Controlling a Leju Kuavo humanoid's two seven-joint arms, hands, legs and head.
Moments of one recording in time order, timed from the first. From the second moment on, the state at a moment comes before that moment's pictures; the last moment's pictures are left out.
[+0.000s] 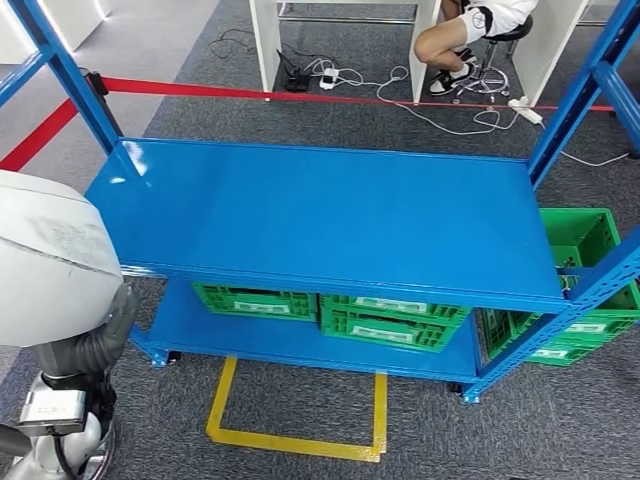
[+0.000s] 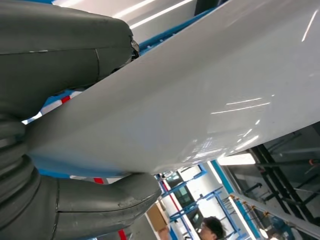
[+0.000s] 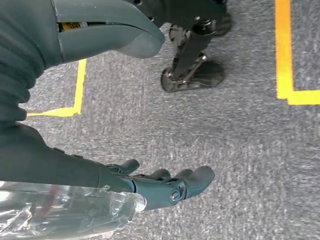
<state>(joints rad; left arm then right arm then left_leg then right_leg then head) 0.06 0.29 -0.40 -1.77 -0.09 0.70 -0.64 0.13 -0.53 1.05 -1.11 -1.11 -0.62 -0.11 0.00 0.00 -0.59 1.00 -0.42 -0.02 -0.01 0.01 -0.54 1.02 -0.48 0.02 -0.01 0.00</state>
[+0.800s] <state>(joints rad) 0.05 0.29 -0.41 -1.77 -0.11 0.70 -0.64 0.09 -0.53 1.11 -1.10 -1.15 -0.58 -0.12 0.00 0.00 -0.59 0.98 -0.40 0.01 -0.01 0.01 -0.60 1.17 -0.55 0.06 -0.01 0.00</state>
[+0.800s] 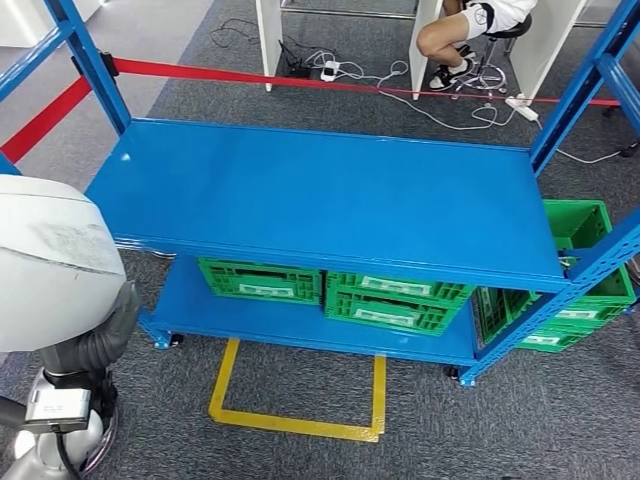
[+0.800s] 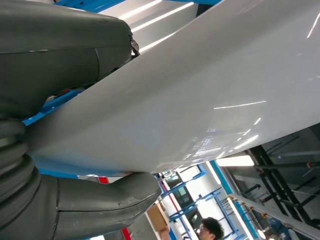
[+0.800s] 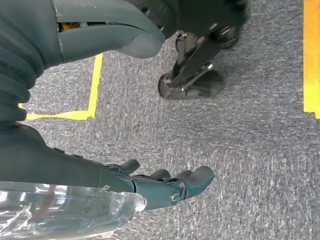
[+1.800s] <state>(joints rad) 0.06 0.29 -0.40 -1.77 -0.14 0.70 -0.63 0.07 -0.53 1.12 -1.10 -1.08 -0.61 -0.16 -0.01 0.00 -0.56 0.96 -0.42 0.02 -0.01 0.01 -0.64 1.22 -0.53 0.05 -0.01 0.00</state>
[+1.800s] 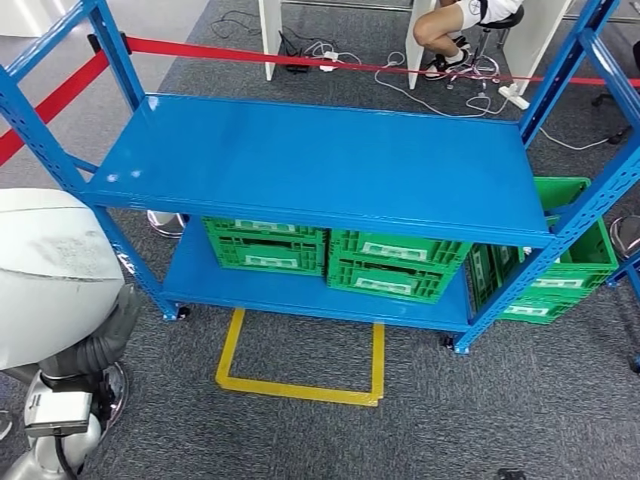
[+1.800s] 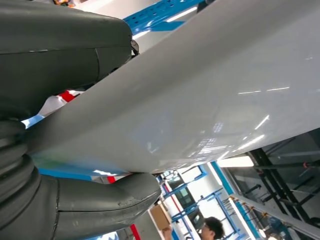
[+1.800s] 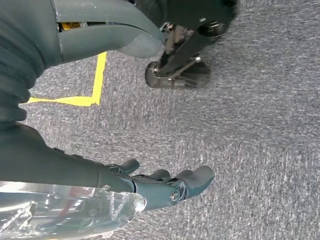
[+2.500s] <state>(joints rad) 0.07 0.28 -0.38 -1.77 -0.15 0.70 -0.63 0.07 -0.53 1.11 -1.11 -1.00 -0.65 -0.15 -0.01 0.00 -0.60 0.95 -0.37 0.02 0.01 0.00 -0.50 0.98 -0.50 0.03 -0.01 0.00</state>
